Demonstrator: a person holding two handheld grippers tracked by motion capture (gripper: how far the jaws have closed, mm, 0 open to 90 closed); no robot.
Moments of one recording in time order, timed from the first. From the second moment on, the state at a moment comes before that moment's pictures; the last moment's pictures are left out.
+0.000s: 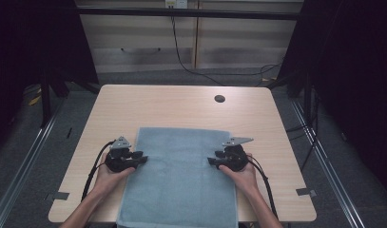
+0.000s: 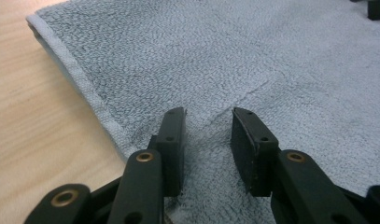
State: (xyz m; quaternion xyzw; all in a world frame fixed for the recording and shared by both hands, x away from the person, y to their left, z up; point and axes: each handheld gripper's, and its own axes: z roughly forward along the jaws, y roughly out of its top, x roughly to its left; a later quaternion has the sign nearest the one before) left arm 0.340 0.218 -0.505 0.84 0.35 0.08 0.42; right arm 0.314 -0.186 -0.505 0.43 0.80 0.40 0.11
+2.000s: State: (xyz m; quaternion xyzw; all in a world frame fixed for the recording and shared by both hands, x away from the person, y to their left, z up) left arm 0.365 0.243 -0.507 0.82 0.39 0.06 0.42; right arm 0.337 -0.230 -0.506 0.46 0.78 0.41 0.10
